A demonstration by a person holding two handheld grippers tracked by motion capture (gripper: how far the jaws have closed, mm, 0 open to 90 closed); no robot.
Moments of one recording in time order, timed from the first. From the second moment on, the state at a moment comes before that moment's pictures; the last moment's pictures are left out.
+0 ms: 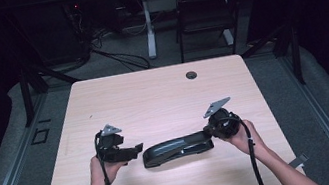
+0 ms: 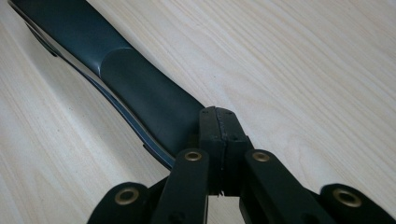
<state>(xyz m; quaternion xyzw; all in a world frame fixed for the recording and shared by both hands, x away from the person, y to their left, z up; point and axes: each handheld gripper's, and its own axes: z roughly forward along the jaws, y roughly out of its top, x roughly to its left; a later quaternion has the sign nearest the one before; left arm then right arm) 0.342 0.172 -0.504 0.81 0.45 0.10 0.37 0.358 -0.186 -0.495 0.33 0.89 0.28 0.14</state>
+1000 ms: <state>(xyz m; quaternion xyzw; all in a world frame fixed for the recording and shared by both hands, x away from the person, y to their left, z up) 0.343 0.183 -0.503 0.79 0.47 0.11 0.38 0.340 -0.210 -0.467 0.37 0.87 0.31 0.14</state>
